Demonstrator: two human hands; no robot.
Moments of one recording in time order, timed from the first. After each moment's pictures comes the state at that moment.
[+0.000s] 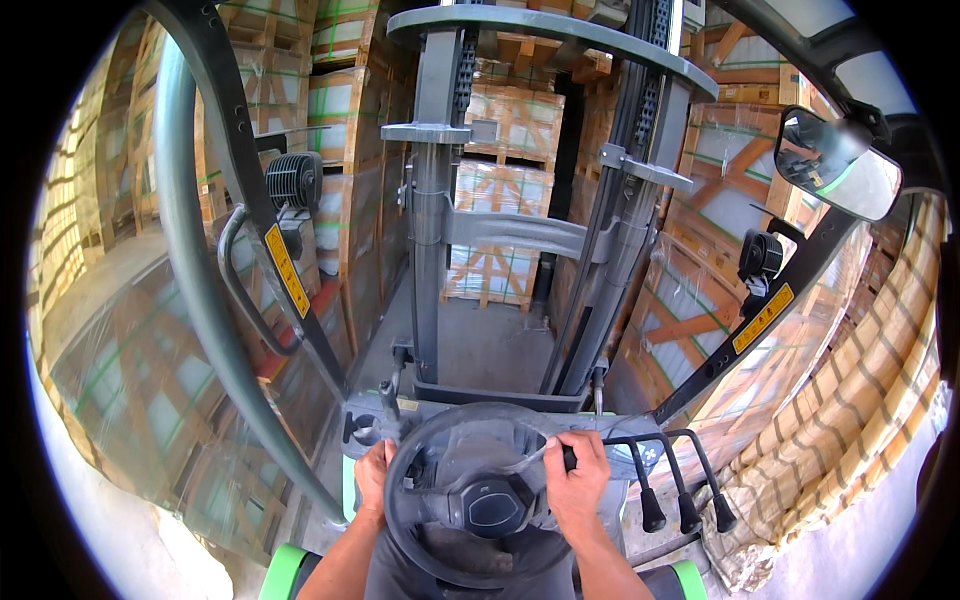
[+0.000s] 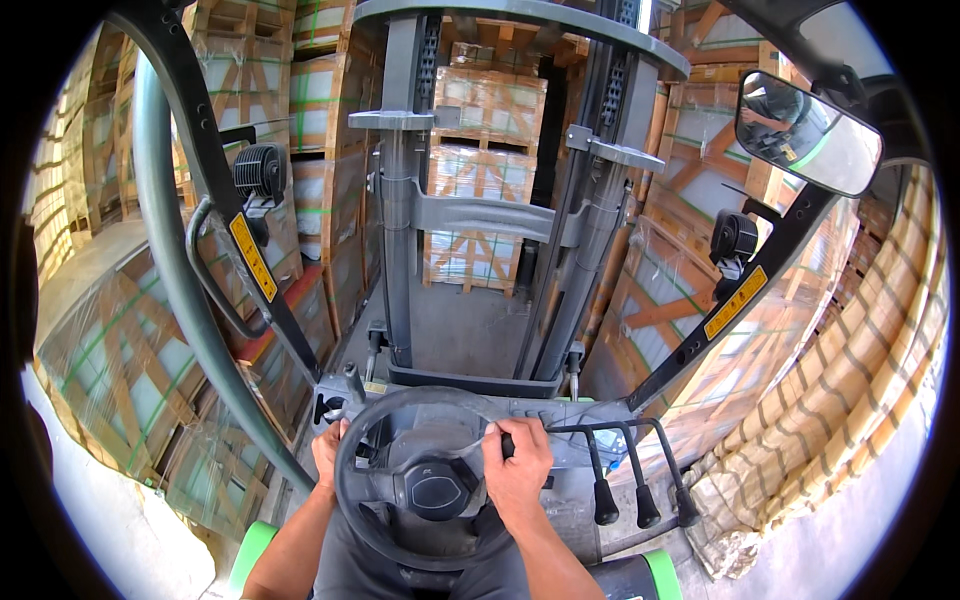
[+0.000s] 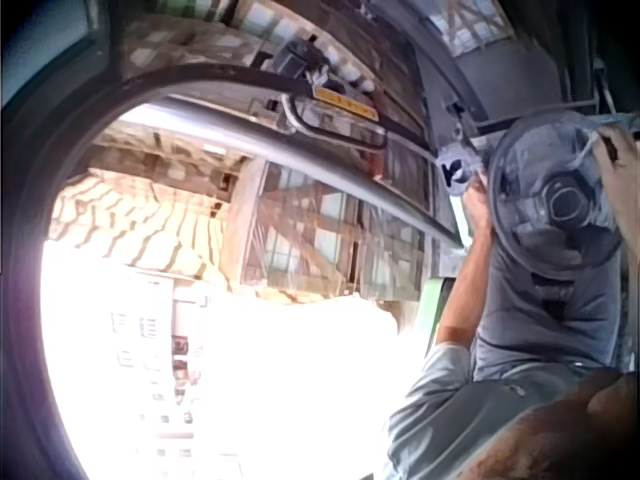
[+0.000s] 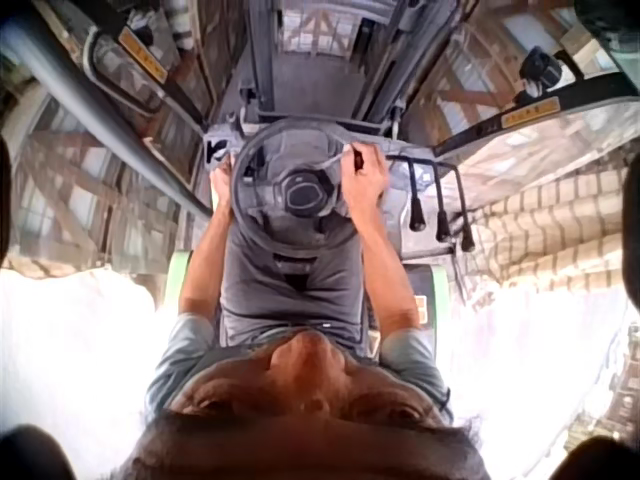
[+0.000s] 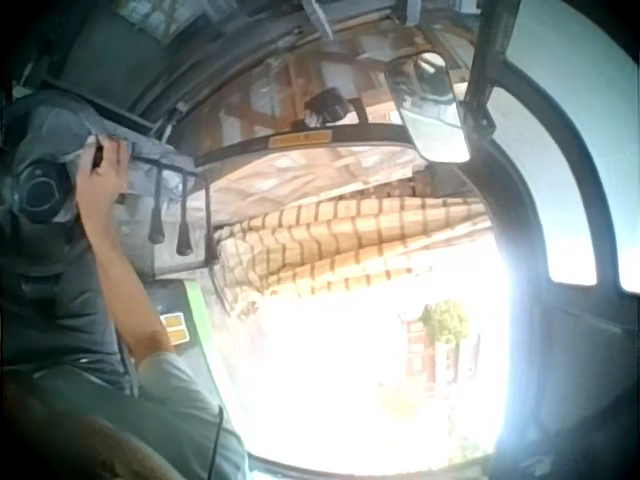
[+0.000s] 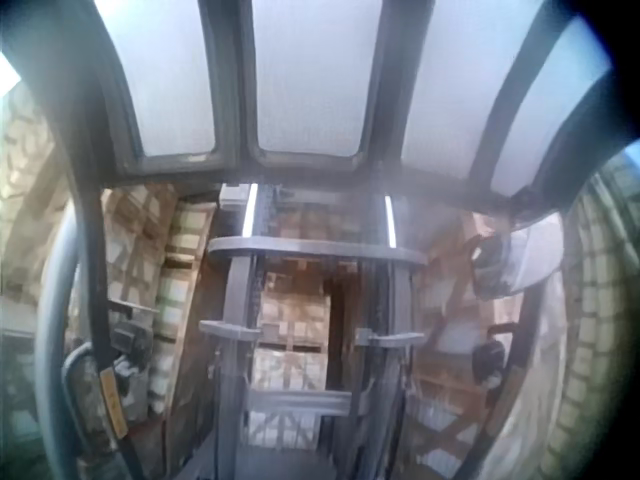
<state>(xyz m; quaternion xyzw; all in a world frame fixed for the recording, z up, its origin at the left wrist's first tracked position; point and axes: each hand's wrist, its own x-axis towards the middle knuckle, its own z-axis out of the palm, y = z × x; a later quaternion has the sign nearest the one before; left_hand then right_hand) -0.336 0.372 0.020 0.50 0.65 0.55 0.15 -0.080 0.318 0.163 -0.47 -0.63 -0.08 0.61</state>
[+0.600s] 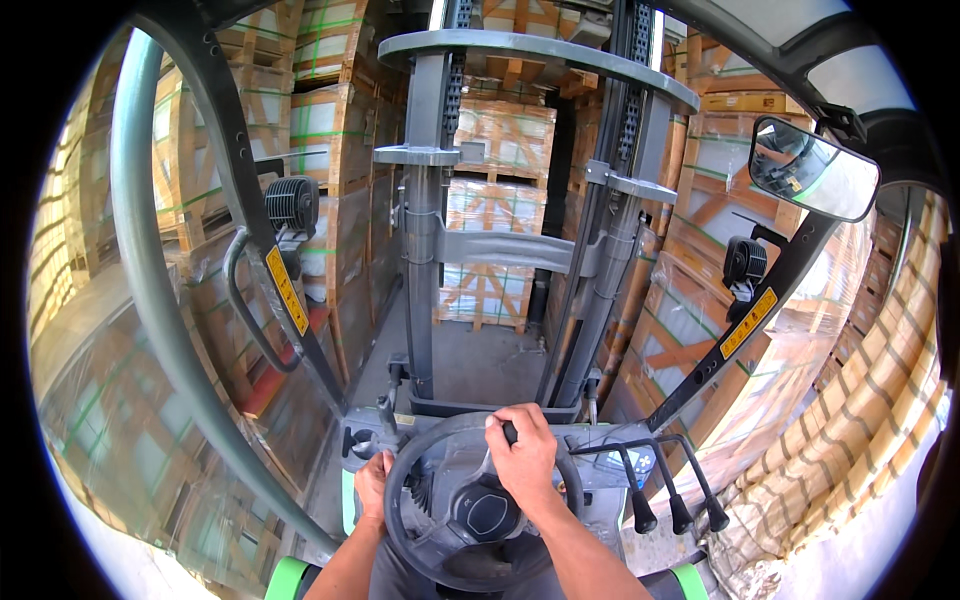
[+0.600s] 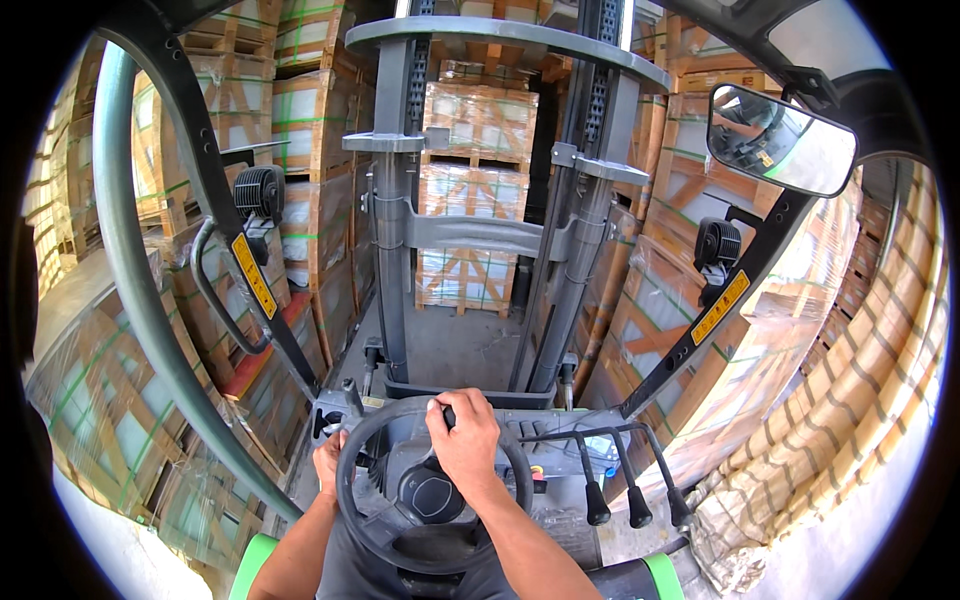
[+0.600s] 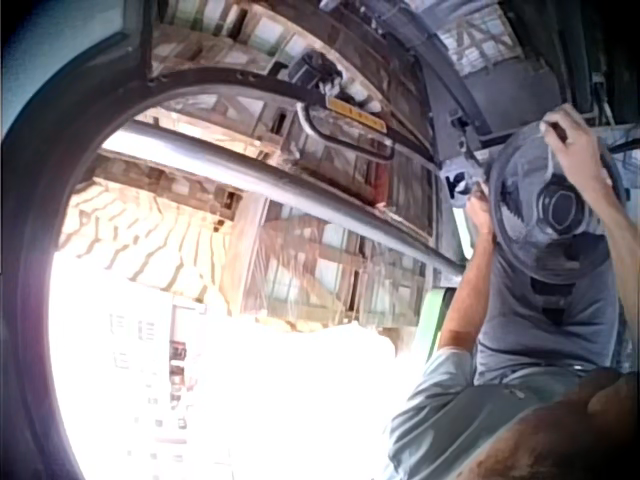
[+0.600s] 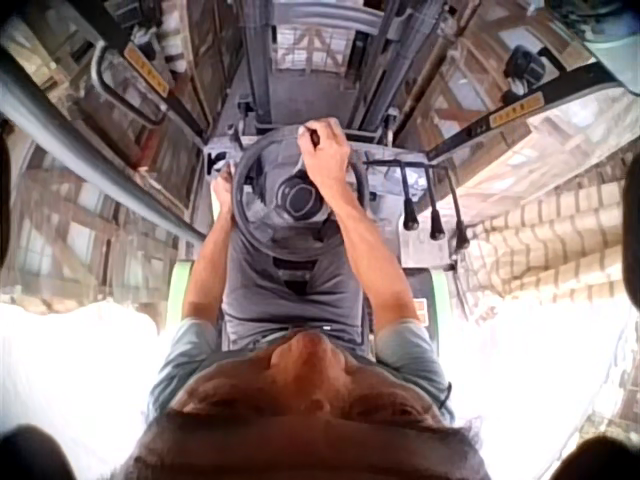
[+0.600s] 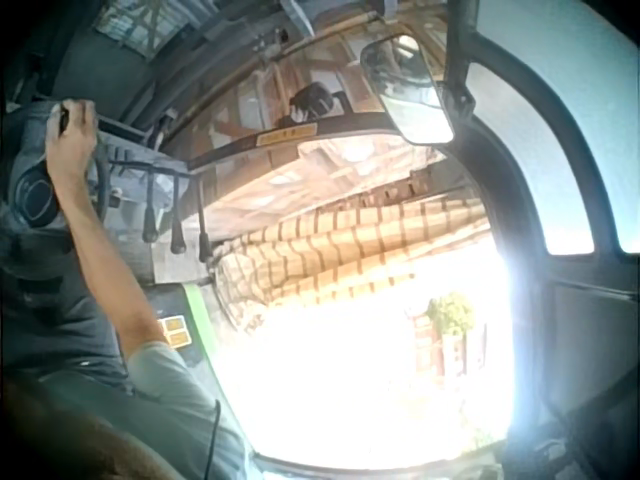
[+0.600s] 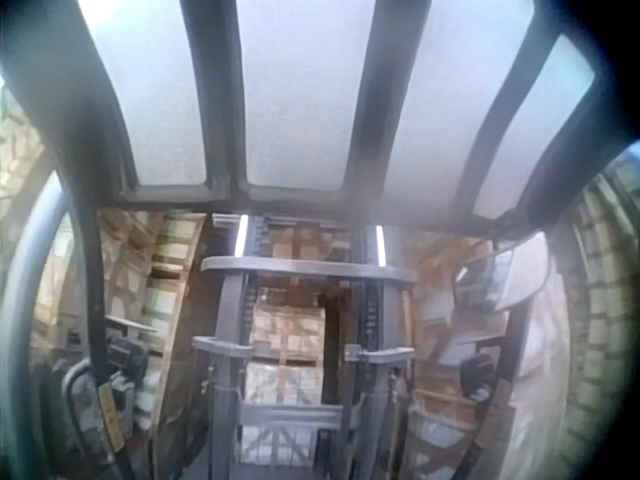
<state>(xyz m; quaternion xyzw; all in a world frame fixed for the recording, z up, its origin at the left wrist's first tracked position) -0.303 0.381 0.005 0.48 0.65 0.58 0.12 -0.098 0.369 0.173 -0.40 -0.69 -0.05 0.61</state>
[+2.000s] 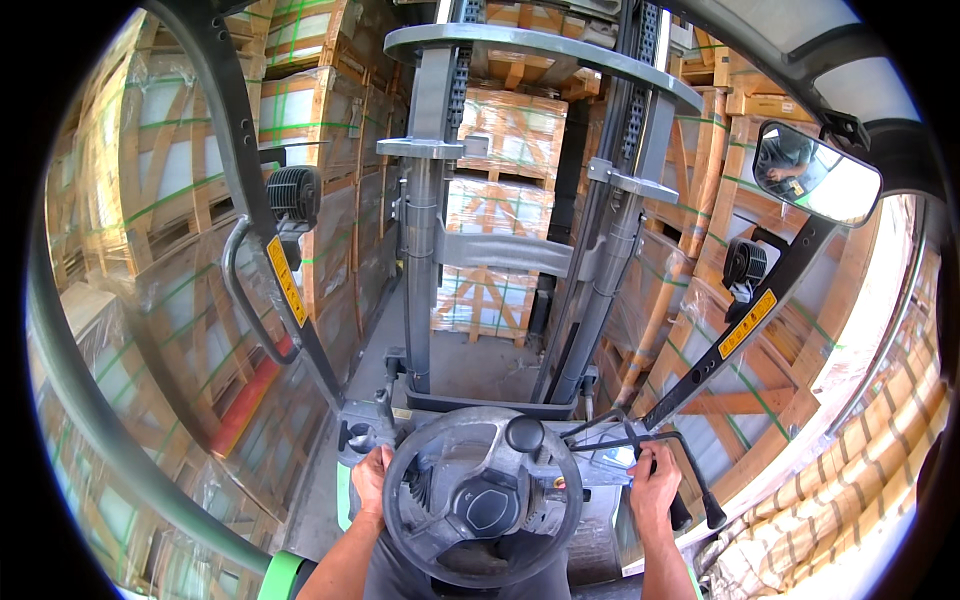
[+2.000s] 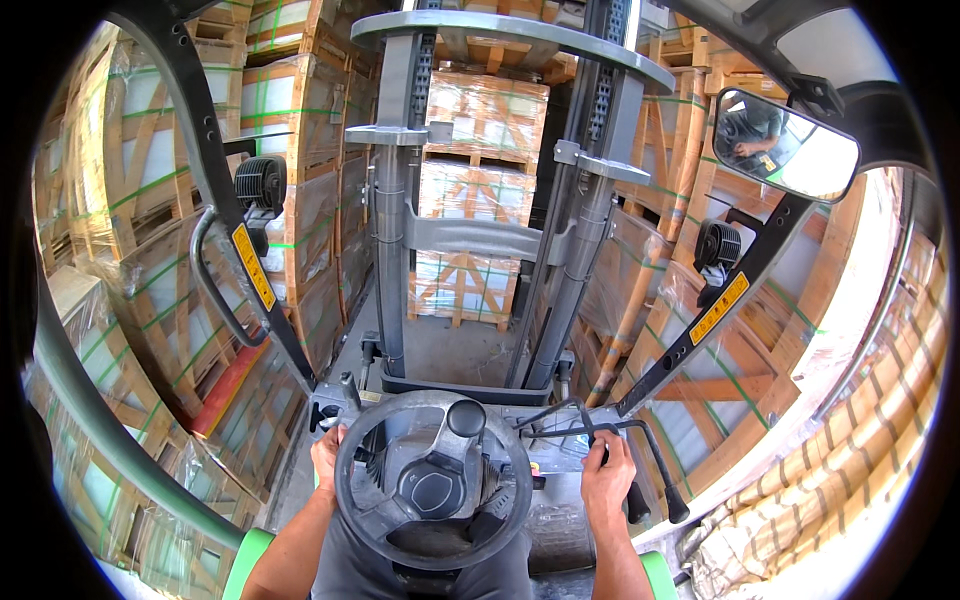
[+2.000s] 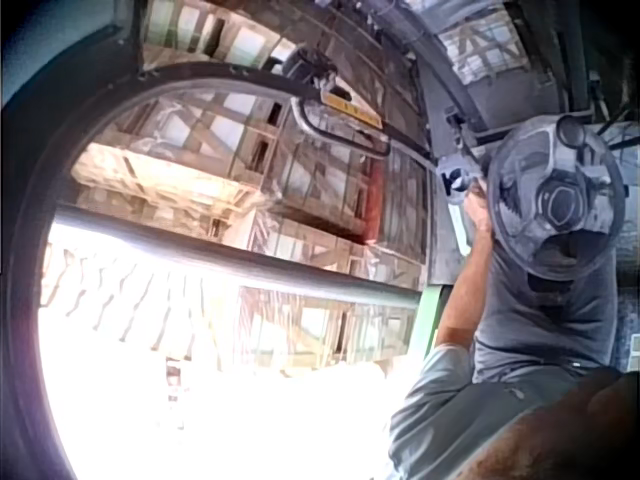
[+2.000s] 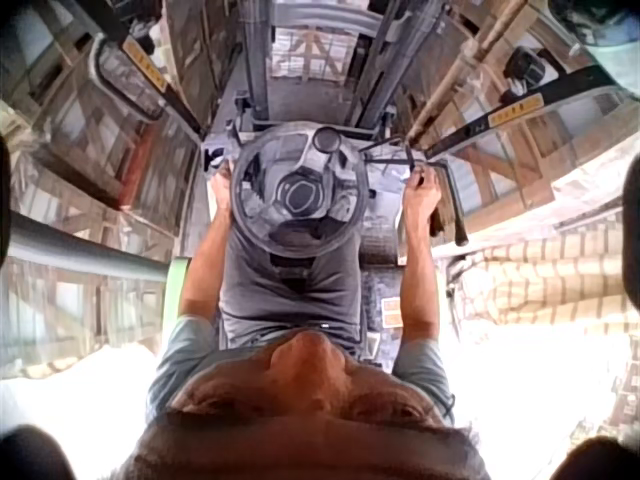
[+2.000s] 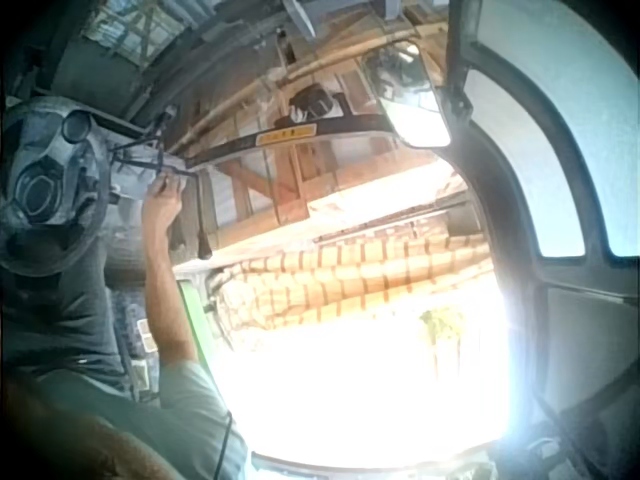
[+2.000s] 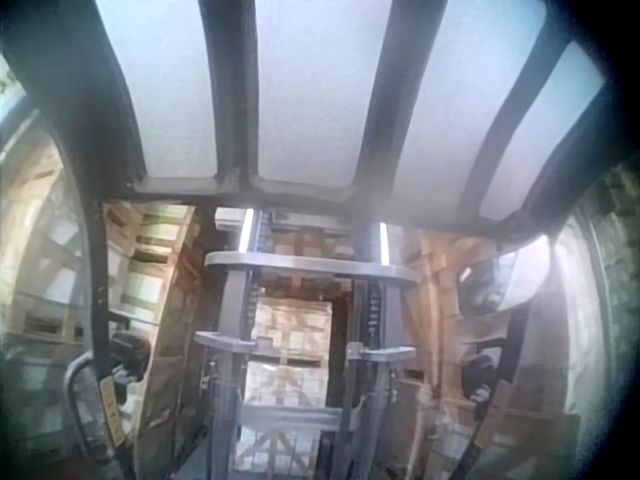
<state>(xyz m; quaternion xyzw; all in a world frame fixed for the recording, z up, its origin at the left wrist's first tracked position) -0.178 0.359 -0.018 0.43 0.66 0.62 0.05 0.222 0.336 0.132 -0.54 -0.63 -0.10 0.54</state>
